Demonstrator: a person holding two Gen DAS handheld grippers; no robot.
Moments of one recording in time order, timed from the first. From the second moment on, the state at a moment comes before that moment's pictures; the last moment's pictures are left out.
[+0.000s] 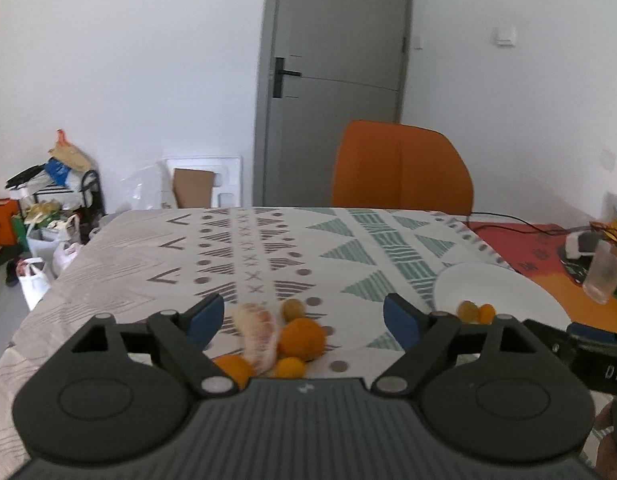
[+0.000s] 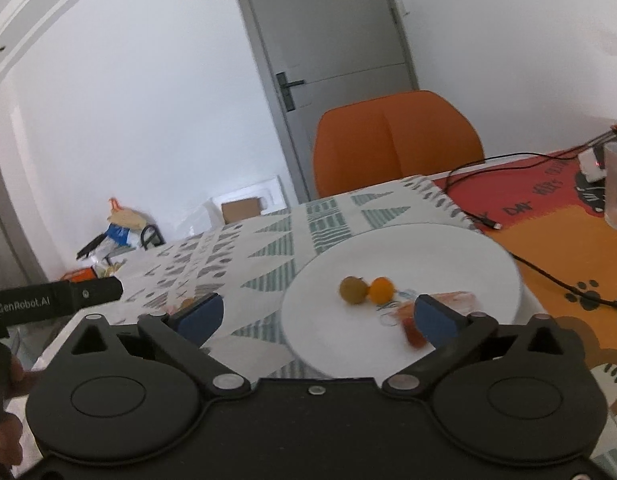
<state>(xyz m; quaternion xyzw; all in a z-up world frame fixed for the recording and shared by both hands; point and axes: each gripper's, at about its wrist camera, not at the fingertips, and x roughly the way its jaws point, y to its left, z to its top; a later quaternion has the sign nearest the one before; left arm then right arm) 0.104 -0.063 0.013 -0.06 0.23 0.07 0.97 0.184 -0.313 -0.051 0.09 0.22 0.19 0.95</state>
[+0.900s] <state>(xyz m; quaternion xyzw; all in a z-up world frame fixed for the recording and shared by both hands) 0.091 0.011 -0.035 -0.13 0.25 0.07 0.96 0.188 -0.224 -0.070 0.04 0.27 0.27 0.92</state>
